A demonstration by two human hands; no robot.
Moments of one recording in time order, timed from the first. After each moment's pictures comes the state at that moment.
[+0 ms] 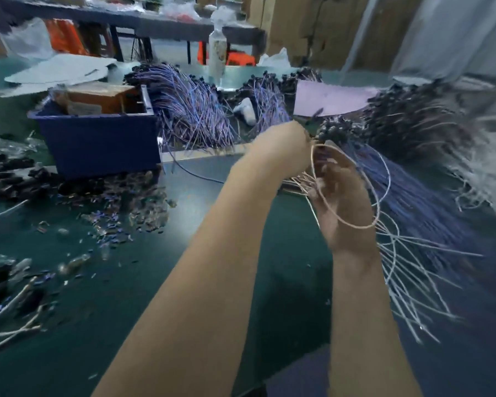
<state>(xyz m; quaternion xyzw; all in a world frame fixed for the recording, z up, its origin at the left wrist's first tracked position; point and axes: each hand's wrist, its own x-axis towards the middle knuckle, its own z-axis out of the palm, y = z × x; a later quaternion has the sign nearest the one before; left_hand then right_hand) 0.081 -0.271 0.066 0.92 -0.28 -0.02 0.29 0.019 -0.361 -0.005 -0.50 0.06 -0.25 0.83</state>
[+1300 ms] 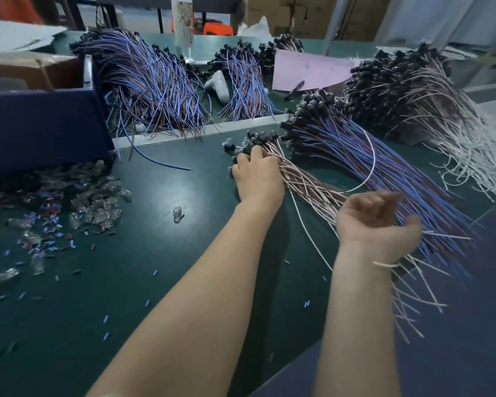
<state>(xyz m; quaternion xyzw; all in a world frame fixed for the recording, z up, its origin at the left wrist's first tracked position) 0.112 -0.340 -0.058 0.94 -0.18 0.07 0.27 -0.009 -0.414 -0.026 0.06 0.12 -0.45 0.88</state>
